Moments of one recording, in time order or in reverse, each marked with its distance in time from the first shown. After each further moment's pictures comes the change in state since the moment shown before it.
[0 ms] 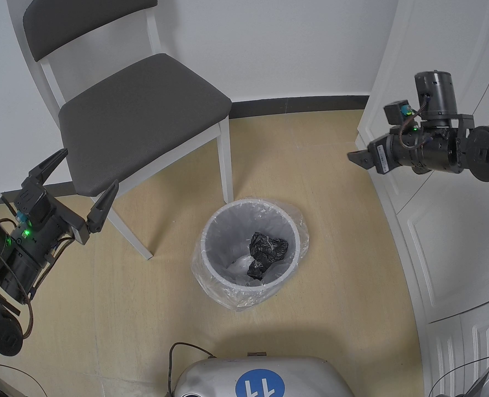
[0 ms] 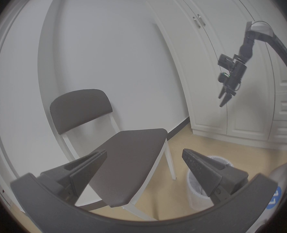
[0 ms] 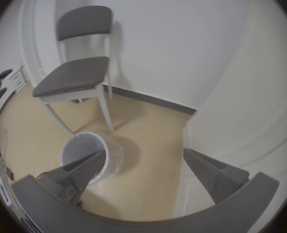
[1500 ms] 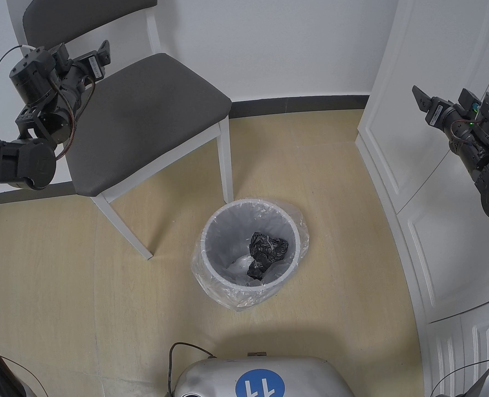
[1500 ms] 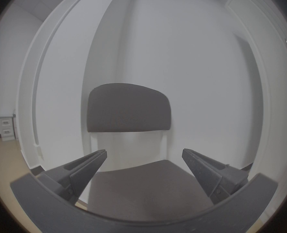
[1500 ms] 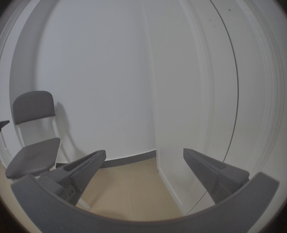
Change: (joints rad) left arm 0.058 0.359 -1.113 0.531 0.485 -0.427; right arm -0.270 -0.035 0.352 -0.985 -0.021 0.352
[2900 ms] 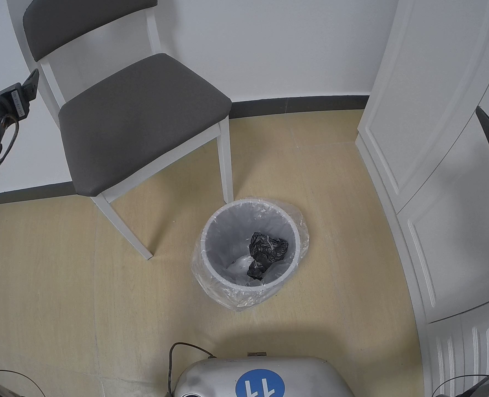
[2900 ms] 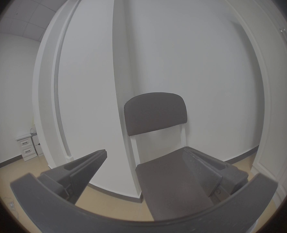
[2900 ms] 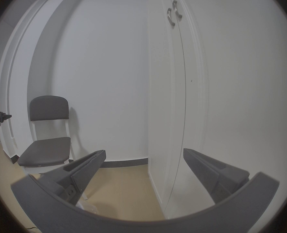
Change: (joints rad) left arm 0.126 -0.486 0.514 0.057 0.002 0.091; right arm -0.136 -0.515 0.489 -0.065 0.155 -0.069
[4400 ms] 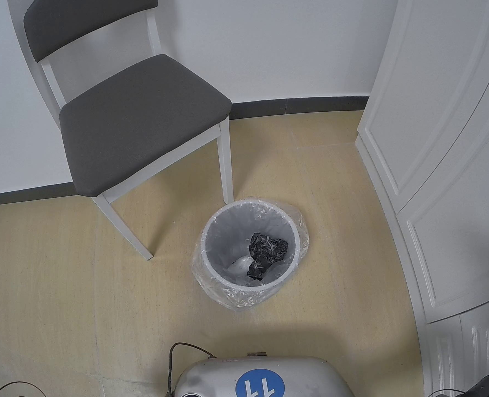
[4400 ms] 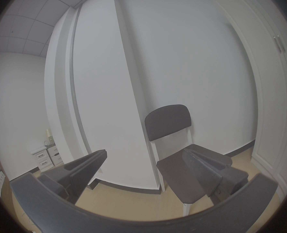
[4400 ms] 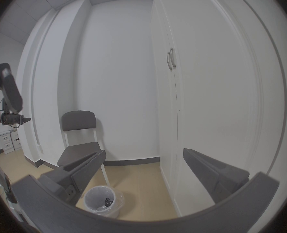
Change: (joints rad) left arm -0.003 -0.618 0.014 0.612 0.053 0.105; right arm 0.072 -0.905 0.003 0.879 0.058 0.026
